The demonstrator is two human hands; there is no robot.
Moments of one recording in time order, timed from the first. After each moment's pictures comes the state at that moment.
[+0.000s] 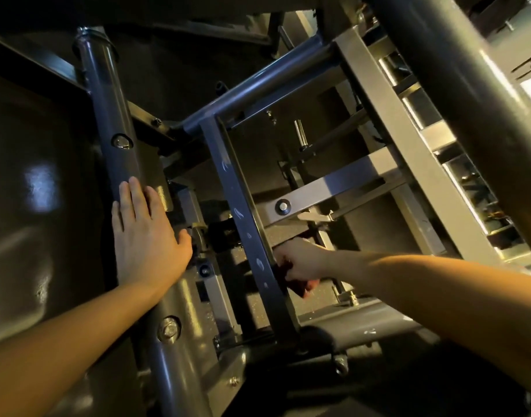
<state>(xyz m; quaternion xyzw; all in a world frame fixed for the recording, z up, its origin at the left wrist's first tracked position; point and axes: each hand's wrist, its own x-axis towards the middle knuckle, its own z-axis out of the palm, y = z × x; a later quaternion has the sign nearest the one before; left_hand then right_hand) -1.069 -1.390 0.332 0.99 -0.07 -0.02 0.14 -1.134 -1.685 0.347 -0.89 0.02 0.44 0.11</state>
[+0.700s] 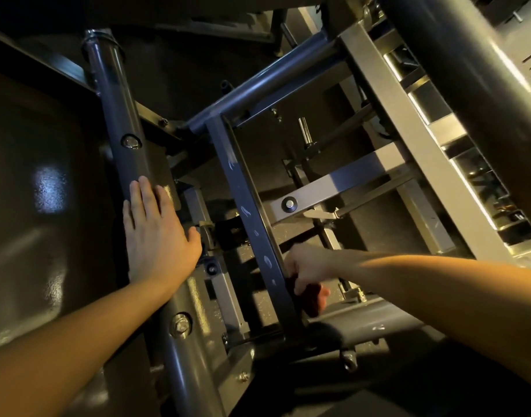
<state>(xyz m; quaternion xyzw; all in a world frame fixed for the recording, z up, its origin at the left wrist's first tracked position) -1.068 -1.389 0.326 0.98 -0.08 -0.01 0.15 -1.139 -1.676 0.347 -0.84 0.03 0.53 0.09</state>
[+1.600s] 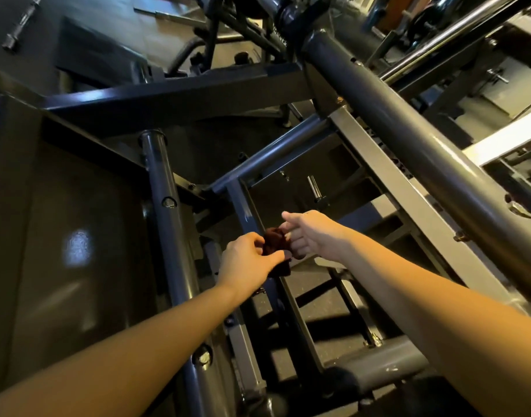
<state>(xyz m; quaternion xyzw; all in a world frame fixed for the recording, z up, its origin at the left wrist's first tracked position) -1.075 -1.459 0.406 0.84 -0.09 -0.18 0.51 -1.061 -1.640 0.459 -0.76 0.32 0.23 0.51</state>
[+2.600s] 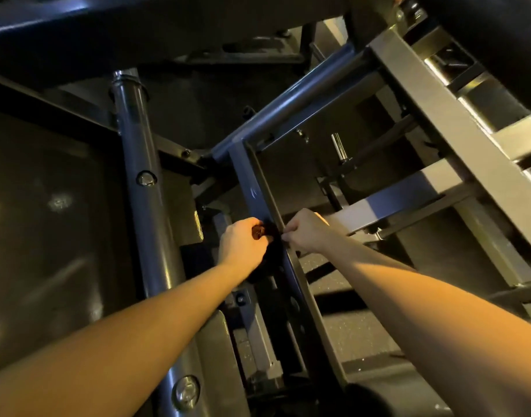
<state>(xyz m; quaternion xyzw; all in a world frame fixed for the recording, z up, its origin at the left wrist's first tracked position) -1.008 -1.504 0.288 0.89 -0.04 -0.19 0.42 -1.015 -1.668 0.325 -0.92 0.18 0.26 0.24</state>
